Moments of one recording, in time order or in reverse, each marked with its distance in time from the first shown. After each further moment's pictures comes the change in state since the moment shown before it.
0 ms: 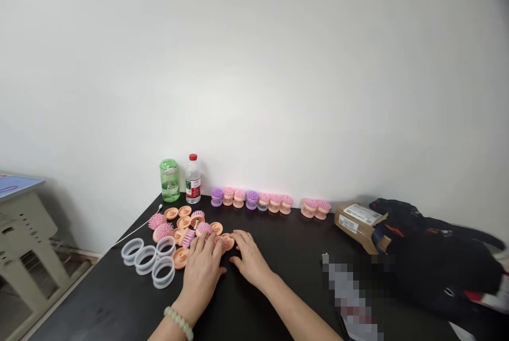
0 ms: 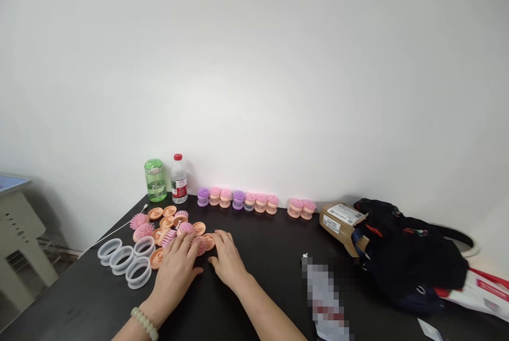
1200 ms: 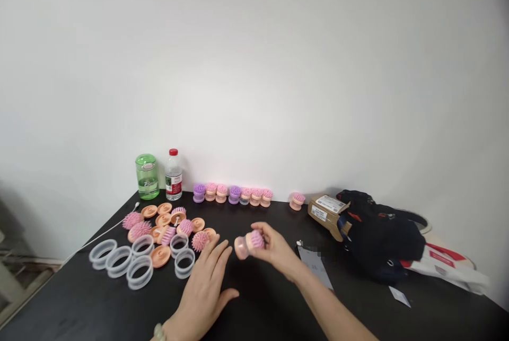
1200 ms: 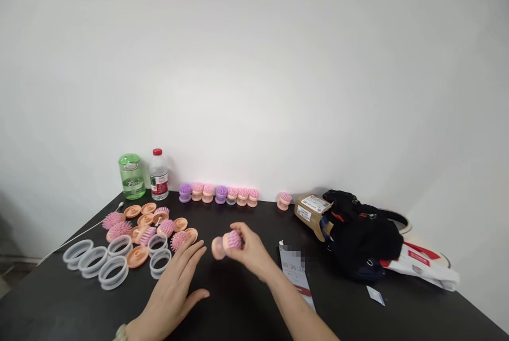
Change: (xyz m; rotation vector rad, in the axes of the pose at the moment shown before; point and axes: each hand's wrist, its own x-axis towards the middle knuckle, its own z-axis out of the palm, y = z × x) left_hand -0.020 0.039 -0.013 -0.400 0.086 0.274; right_hand -0.048 0.028 -0.098 0.273 0.026 0.329
